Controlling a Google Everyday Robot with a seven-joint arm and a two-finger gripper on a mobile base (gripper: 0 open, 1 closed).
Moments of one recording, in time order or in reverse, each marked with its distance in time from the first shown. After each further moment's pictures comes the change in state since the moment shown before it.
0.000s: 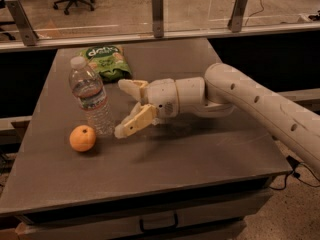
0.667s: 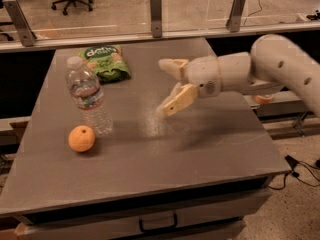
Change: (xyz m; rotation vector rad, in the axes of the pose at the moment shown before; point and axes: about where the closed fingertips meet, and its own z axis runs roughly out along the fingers) arm -0.022 -0.025 -0.101 0.163 0.153 -0.072
